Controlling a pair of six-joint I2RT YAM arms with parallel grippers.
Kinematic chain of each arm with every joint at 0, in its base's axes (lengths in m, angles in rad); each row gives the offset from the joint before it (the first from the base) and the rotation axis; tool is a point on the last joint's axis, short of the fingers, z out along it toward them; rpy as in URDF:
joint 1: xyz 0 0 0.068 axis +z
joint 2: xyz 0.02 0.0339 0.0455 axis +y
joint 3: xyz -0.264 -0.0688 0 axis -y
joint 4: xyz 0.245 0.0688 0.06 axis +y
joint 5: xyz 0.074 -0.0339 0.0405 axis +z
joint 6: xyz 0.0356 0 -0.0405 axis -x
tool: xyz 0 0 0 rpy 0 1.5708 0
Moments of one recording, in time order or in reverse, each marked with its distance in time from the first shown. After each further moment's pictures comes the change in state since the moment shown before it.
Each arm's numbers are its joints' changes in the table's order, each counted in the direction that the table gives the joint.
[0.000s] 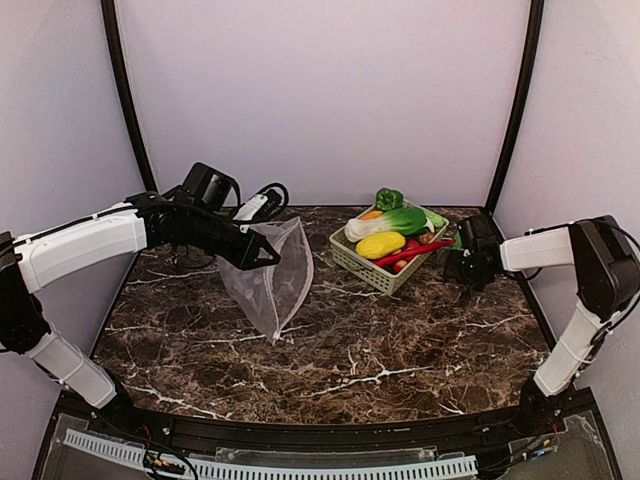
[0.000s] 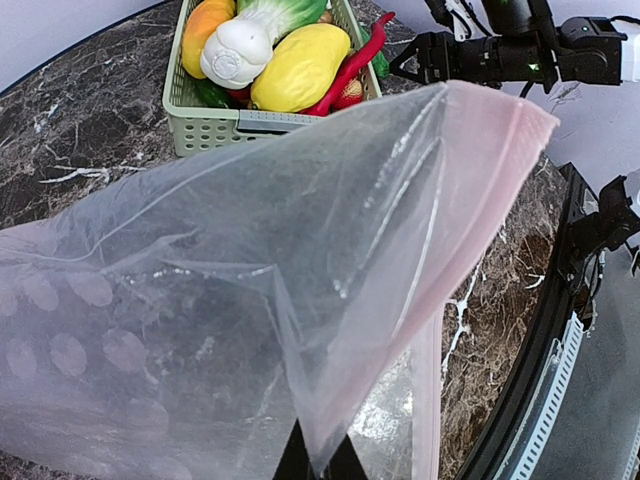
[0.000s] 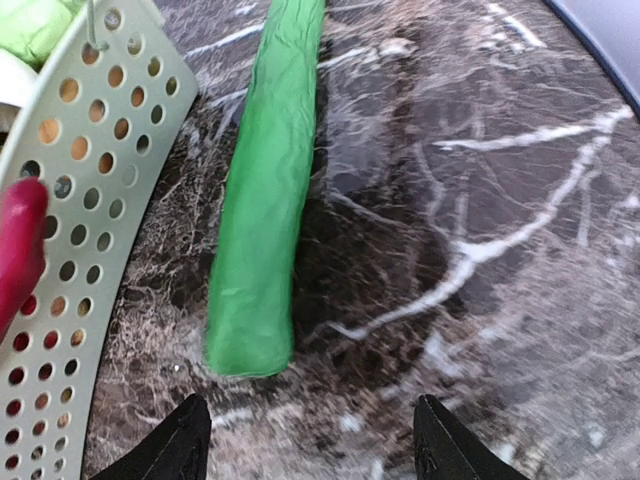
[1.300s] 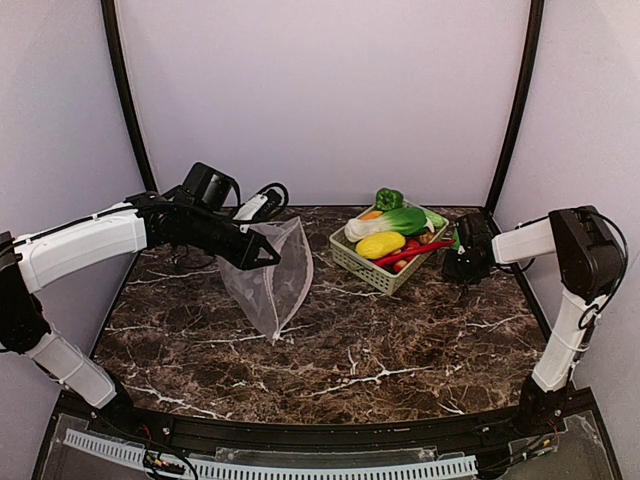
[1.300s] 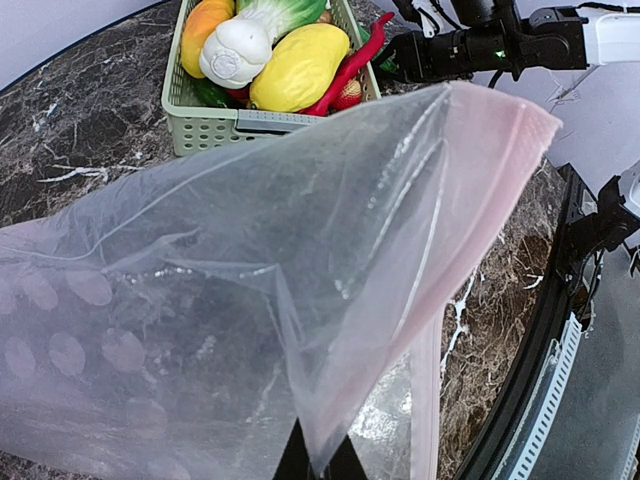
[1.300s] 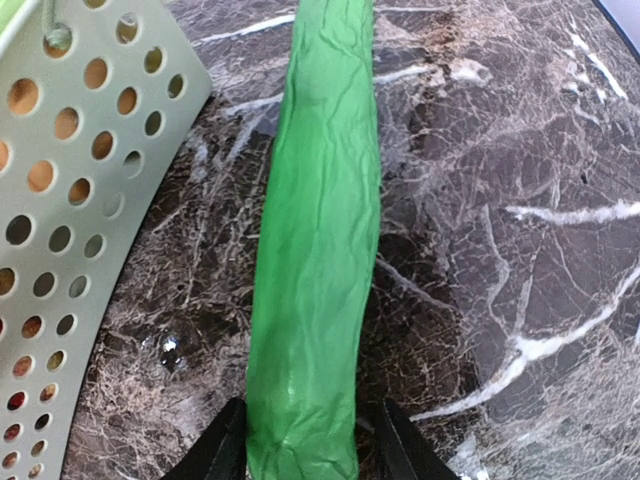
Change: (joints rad) left arm 0.000 0.000 0.000 0.000 -0.003 0.004; right arm -0.050 0.133 0.085 -0.044 0.074 0.143
